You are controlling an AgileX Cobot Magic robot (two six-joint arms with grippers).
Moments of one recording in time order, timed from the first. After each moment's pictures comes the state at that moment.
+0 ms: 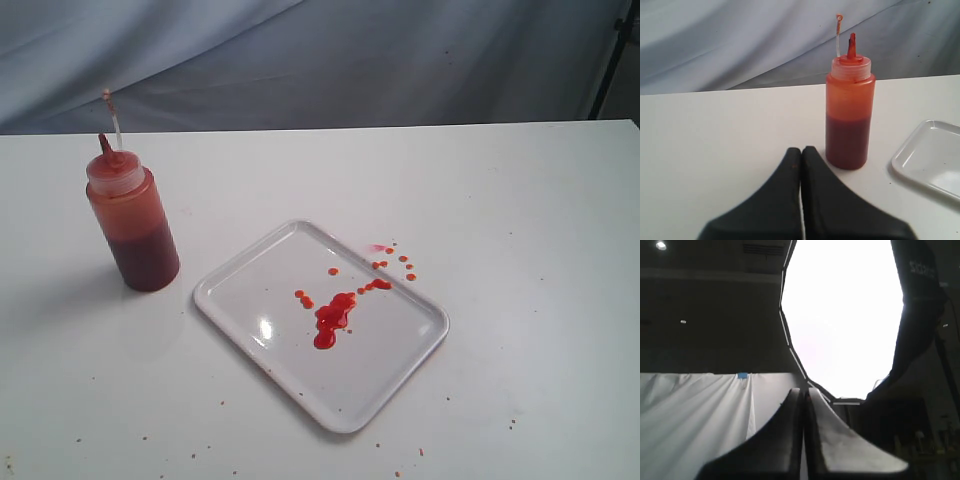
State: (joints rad) left arm -0.04 0.00 0.00 -0.09 0.27 0.12; right arm -0.07 0.08 -0.74 -1.63 0.11 1.60
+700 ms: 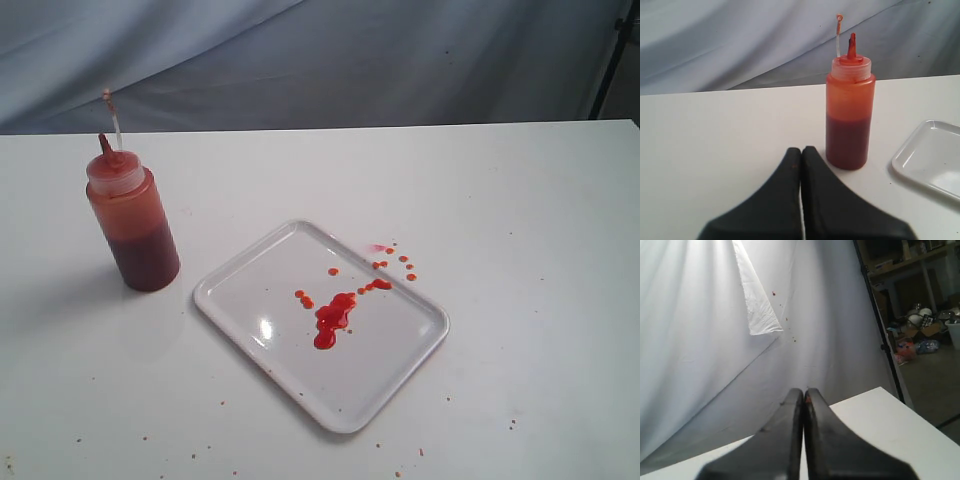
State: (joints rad) left arm -0.04 0.00 0.00 -0.09 0.27 0.12; right arm -0.07 0.00 -0.09 -1.28 0.08 1.56
